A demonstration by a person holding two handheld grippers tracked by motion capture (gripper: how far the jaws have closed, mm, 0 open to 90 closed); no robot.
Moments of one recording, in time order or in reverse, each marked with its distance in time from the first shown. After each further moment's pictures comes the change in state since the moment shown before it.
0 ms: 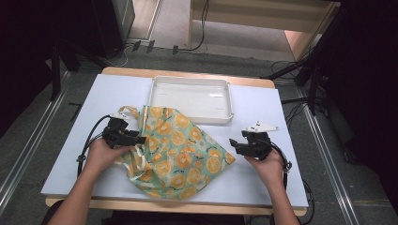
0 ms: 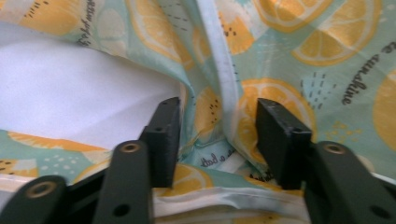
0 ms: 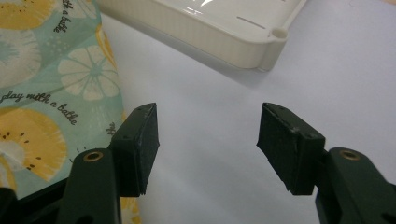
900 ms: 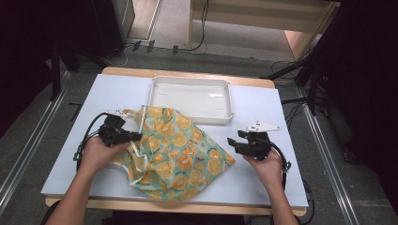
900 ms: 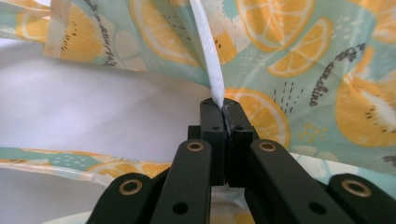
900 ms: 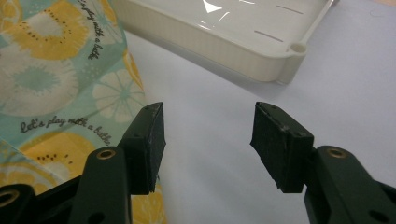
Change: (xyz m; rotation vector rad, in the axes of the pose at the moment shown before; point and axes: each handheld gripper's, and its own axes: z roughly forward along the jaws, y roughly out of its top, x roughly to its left) left arm -0.005 0.010 -0.026 -0.023 -0.097 -0.013; right arm 0.003 0.003 -0.002 -0.045 0.077 0.018
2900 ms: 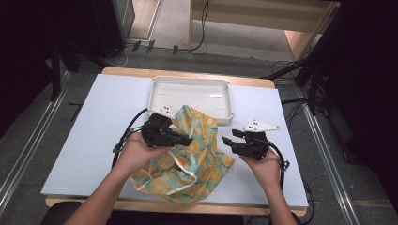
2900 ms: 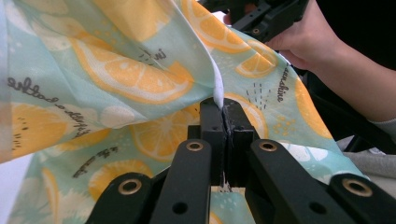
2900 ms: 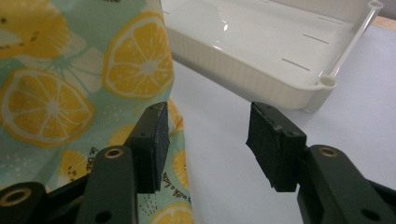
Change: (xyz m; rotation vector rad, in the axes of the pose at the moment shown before) left arm -0.148 0.075 0.022 -0.030 -0.310 0.278; right arm 0.017 0.013 -0.009 -0.050 0.063 -0.027
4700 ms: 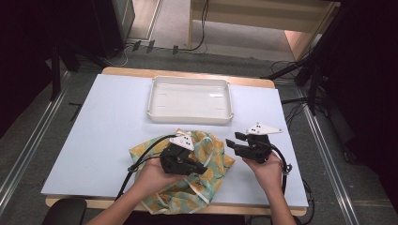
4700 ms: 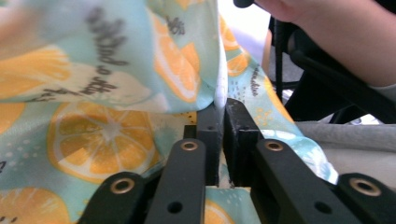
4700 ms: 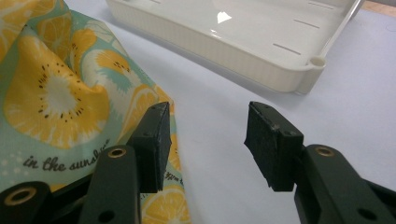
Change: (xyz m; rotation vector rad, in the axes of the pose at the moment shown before) left arm -0.030 -0.040 0.058 0.051 -0.091 0.049; right arm -0.004 -0.010 -0.004 0.018 -0.022 0.016
